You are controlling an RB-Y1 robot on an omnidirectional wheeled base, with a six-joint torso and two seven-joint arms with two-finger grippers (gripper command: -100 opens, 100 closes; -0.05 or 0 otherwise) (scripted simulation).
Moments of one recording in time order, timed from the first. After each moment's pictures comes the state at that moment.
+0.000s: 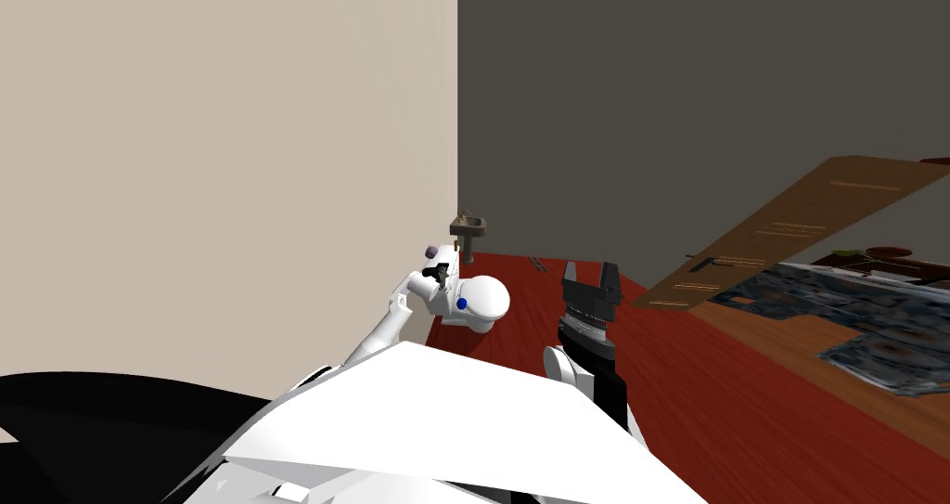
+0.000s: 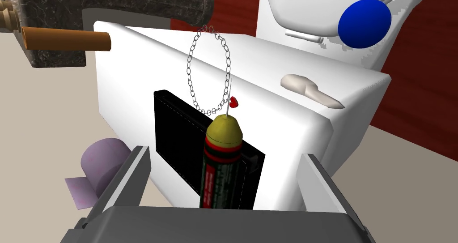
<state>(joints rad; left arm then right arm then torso) -0.07 0.25 -0.14 -1.91 0.03 1.14 0.46 0.45 0.02 -0.01 -2.28 -0.07 -0.62 0.02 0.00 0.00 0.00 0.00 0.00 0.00</state>
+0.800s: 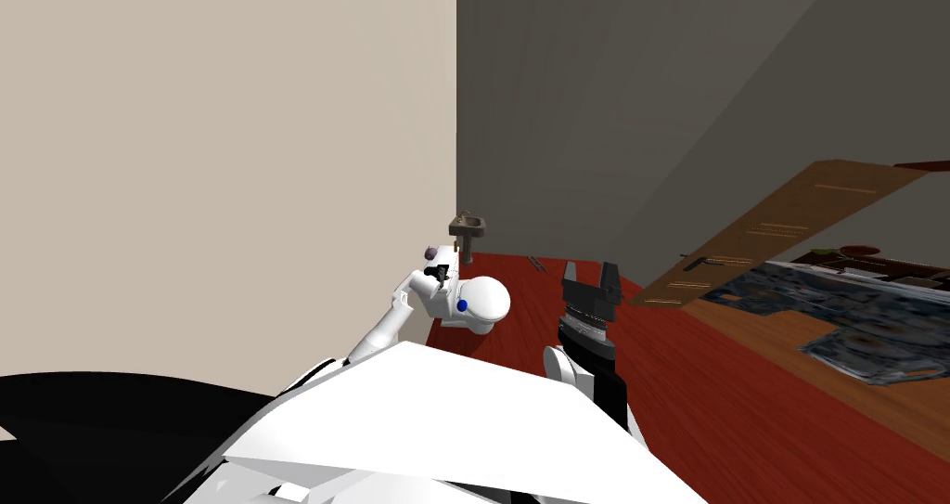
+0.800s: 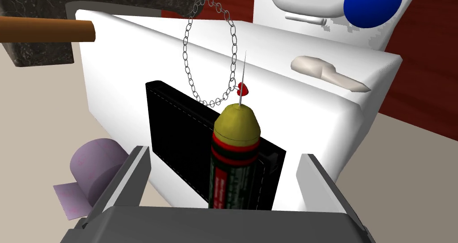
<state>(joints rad) -0.11 0.26 -0.14 -1.84 0.02 1.14 0.45 0.45 0.02 -0.01 -2.28 -0.07 -0.62 0.02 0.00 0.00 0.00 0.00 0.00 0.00</state>
